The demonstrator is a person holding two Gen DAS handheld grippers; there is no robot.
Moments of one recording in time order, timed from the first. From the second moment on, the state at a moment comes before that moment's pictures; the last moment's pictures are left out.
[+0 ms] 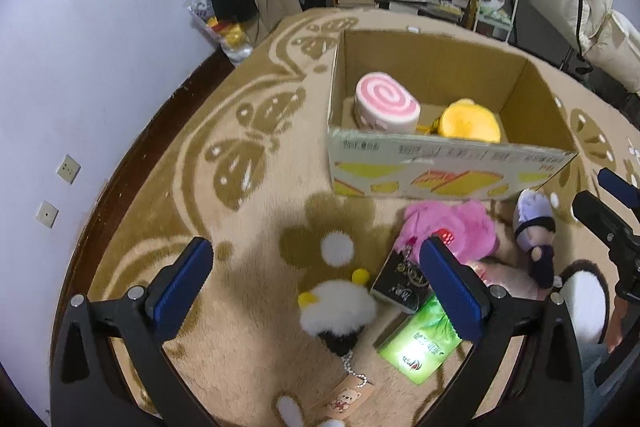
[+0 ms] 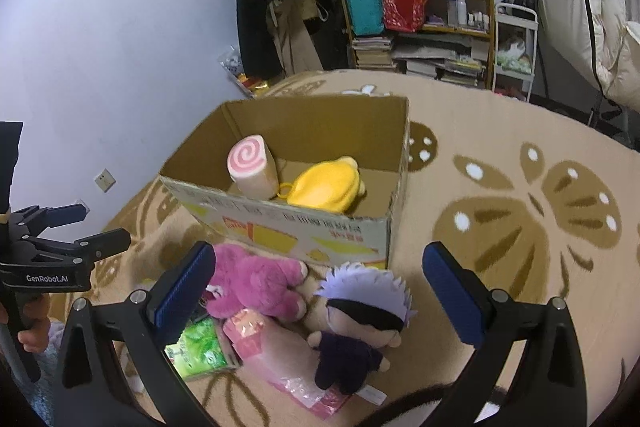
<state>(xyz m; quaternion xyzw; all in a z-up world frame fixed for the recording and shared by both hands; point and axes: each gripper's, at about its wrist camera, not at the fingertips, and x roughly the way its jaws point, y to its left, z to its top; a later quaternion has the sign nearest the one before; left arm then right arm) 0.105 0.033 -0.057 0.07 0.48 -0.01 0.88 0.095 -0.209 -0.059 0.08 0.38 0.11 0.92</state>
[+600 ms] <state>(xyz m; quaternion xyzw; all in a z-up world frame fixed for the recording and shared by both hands) 0.116 0.043 -0.109 0.06 0.56 0.01 0.83 0.105 -0.218 -0.117 0.08 0.44 0.08 0.89</state>
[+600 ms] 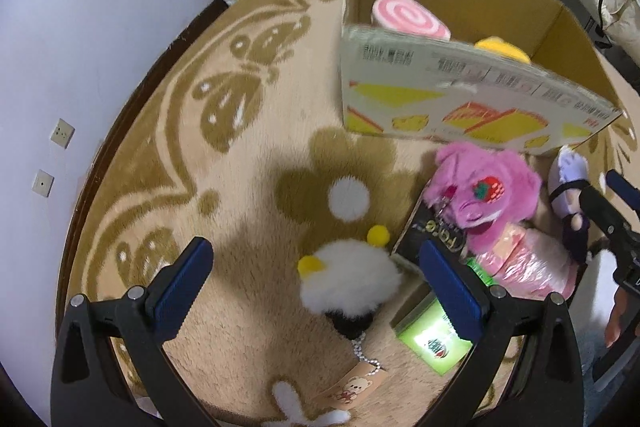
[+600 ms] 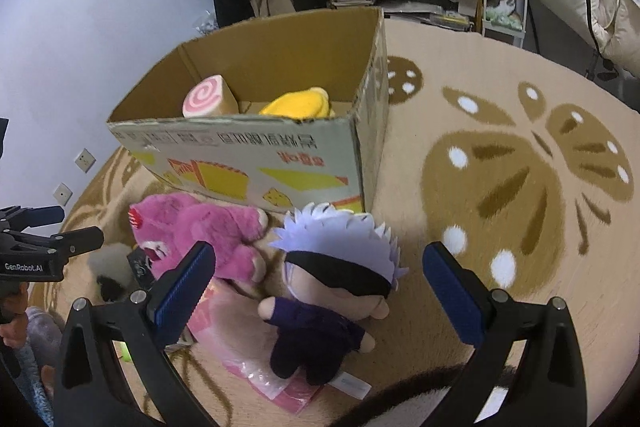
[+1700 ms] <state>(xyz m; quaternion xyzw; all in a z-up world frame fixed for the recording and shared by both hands) 0.119 0.022 -0.166 0.09 0.64 -0.02 0.76 0.114 -0.219 -0.142 0.08 0.48 0.07 0.87</state>
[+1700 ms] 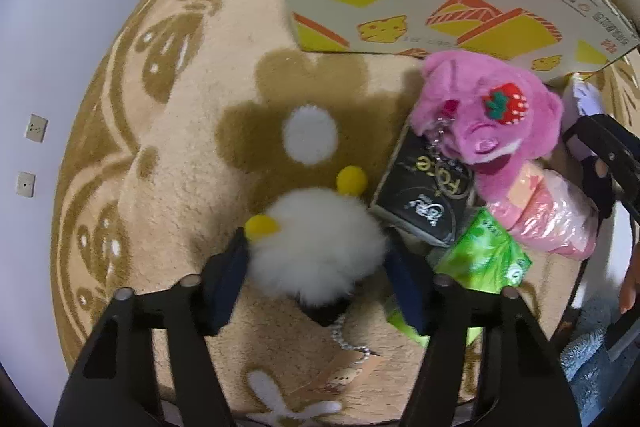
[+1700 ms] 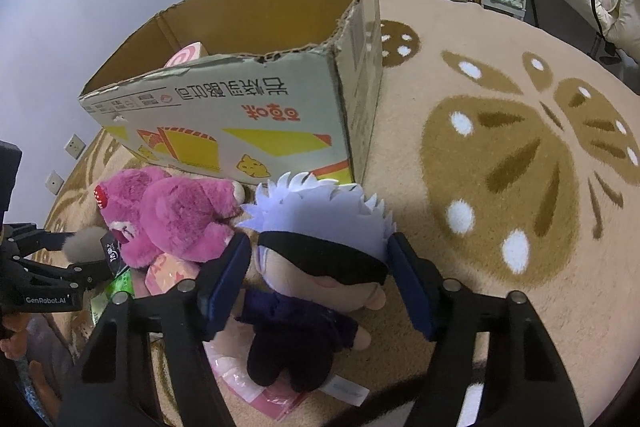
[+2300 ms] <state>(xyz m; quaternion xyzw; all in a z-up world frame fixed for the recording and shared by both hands) 0.120 0.019 -0.133 0.07 0.60 -0.04 0.80 0.109 -0.219 -0.133 0.08 0.46 0.07 0.88</state>
